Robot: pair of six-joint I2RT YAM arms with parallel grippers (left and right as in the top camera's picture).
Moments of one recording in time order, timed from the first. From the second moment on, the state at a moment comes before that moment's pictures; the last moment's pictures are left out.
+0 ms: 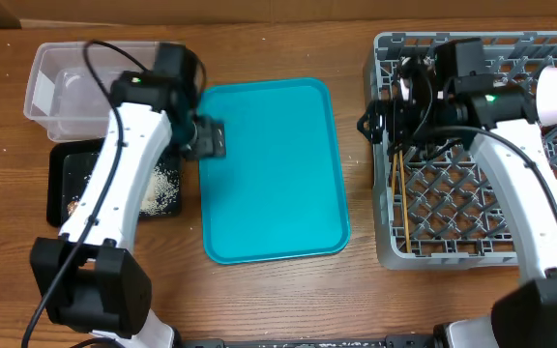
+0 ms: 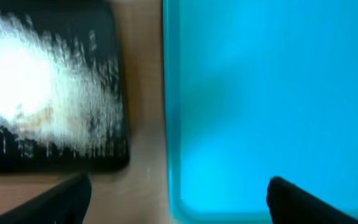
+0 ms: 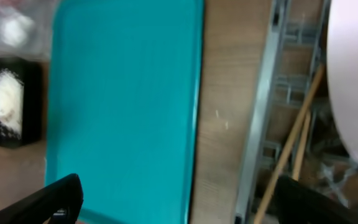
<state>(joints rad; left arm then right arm) -0.16 1.77 1.61 -1.32 -0.02 -0.26 0.12 1.64 1.49 -1.04 -0.37 0.12</state>
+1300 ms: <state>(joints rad) -0.14 0.58 0.94 -1.08 -0.02 -0.31 0.07 0.73 0.93 -0.76 -0.11 0.20</state>
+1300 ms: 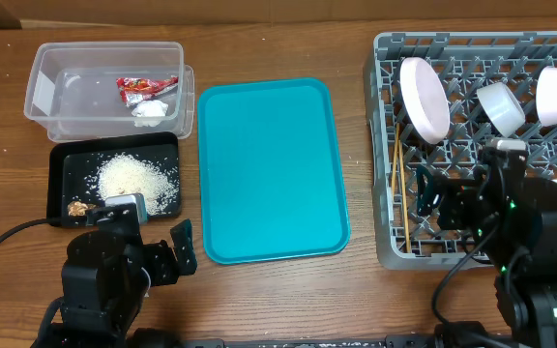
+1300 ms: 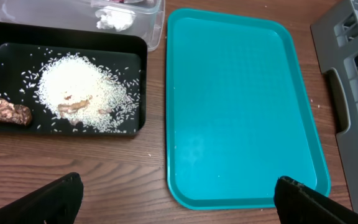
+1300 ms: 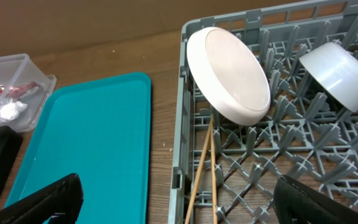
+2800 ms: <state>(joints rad) -0.14 0.58 0.94 -1.10 -0.02 -0.31 0.07 0.52 0.64 -0.59 -0.04 0.20</state>
